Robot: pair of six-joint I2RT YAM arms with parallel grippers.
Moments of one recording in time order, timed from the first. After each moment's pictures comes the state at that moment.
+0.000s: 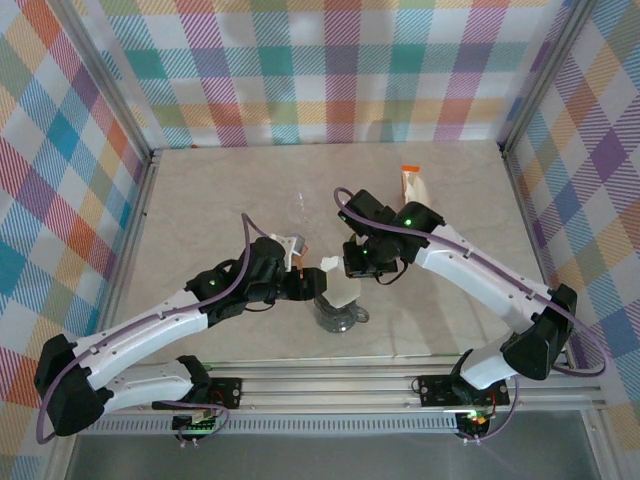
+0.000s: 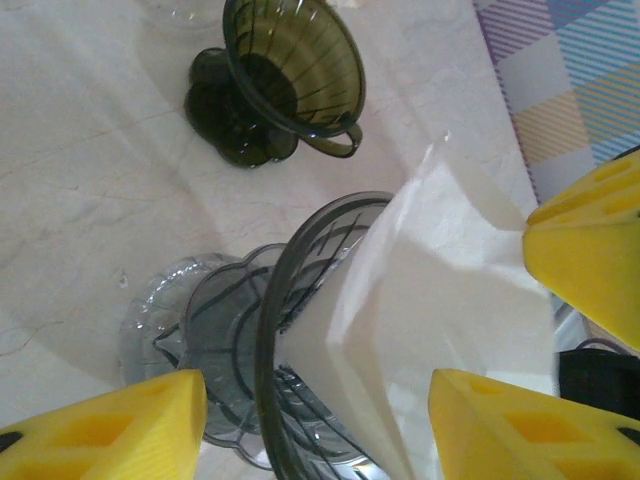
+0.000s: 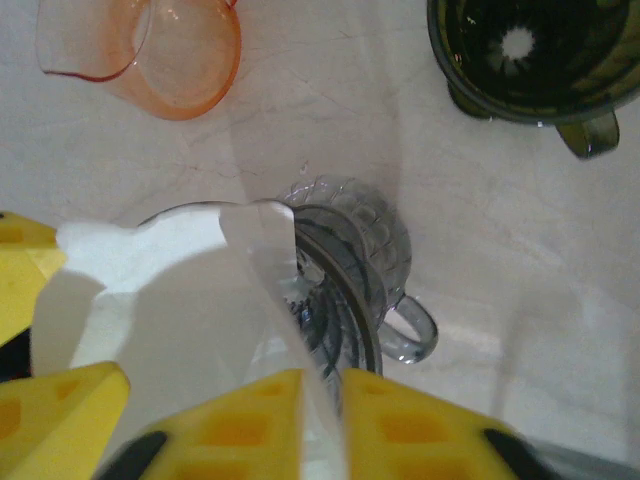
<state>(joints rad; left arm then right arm) -0.86 1.08 0.83 -0.40 0.13 -0.76 0.87 1.46 1.49 -1.22 -0.03 0.69</state>
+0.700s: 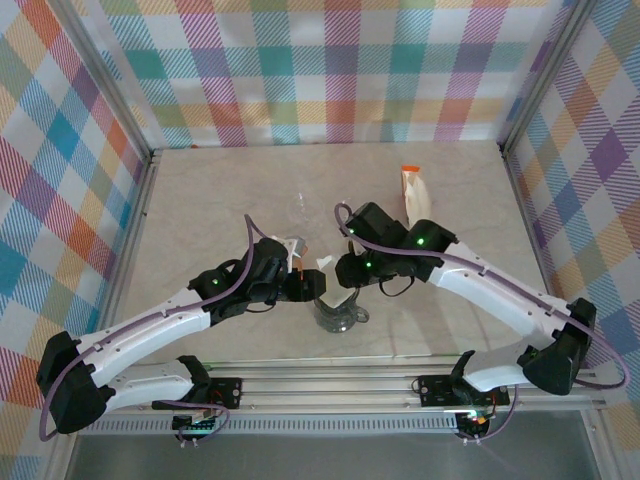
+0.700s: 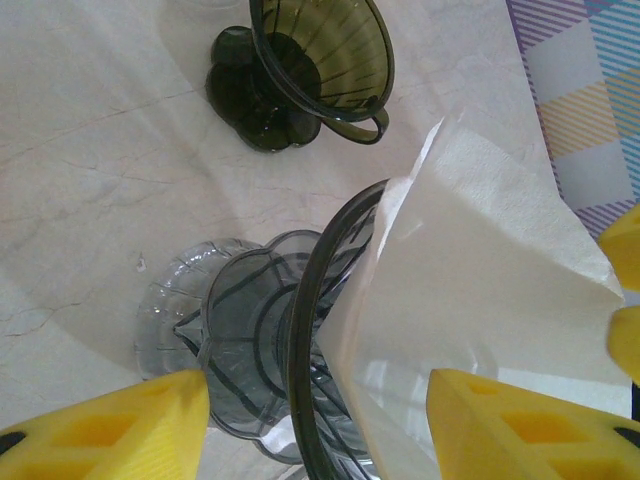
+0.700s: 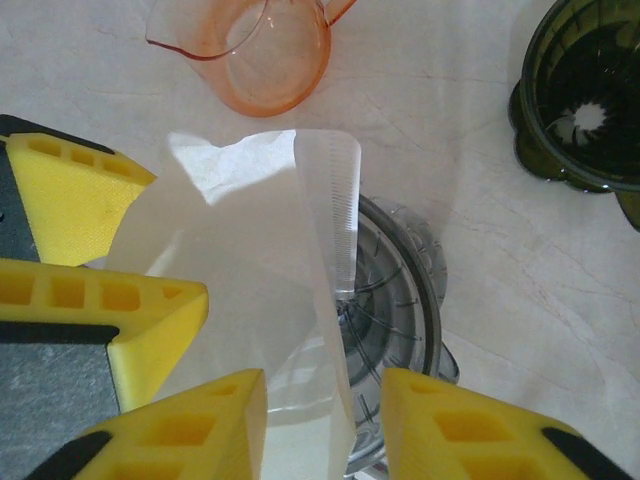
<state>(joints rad) -0.86 1.10 0.83 -0.42 0.13 -0.77 0.92 1.35 1.36 -1.06 -0.04 0.53</state>
